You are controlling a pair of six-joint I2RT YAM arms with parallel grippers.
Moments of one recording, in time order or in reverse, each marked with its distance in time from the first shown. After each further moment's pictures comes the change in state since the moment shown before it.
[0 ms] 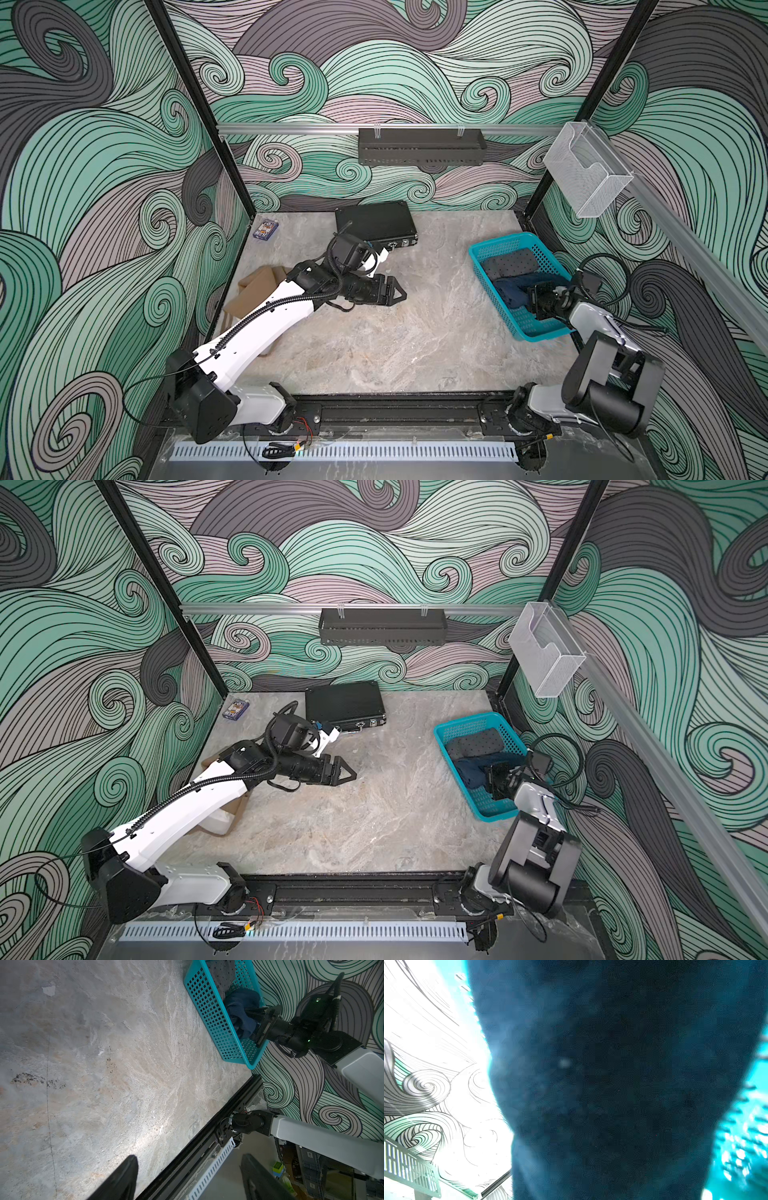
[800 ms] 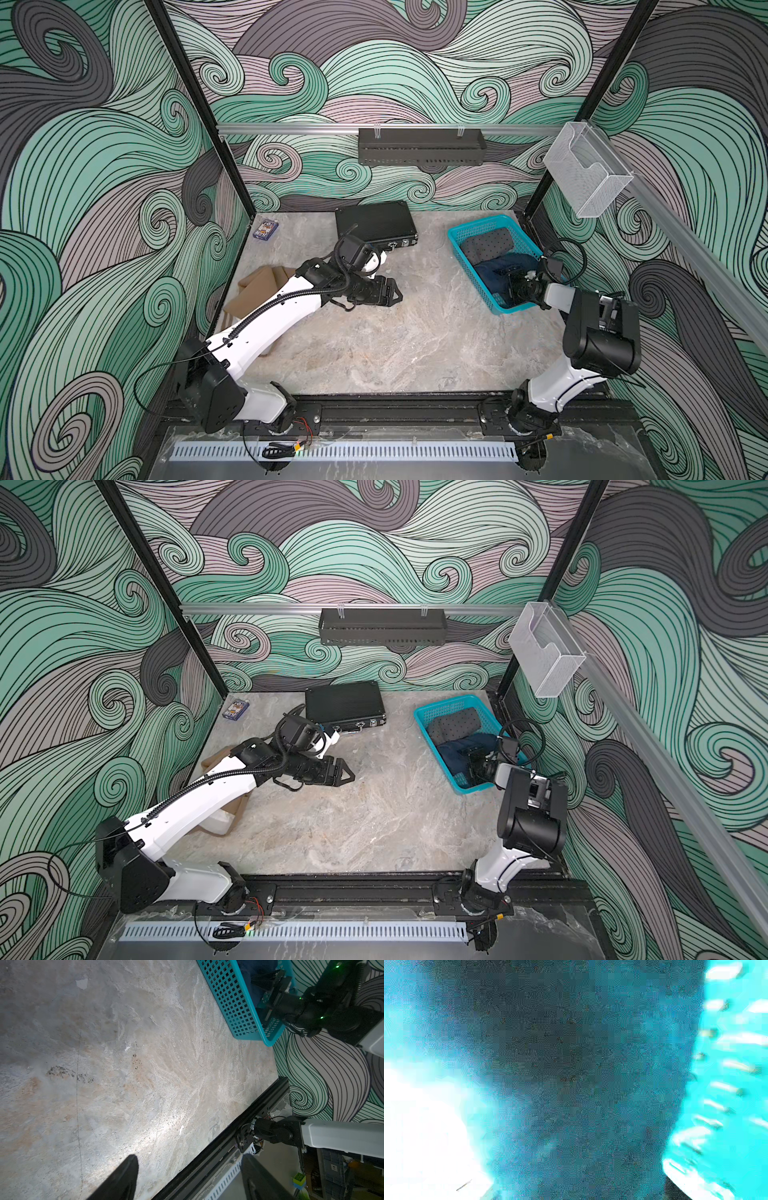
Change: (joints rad) left arm 0.010 0.063 0.000 -0.036 -0.084 0.029; right arm 0.185 0.293 0.117 0.209 0.083 0.001
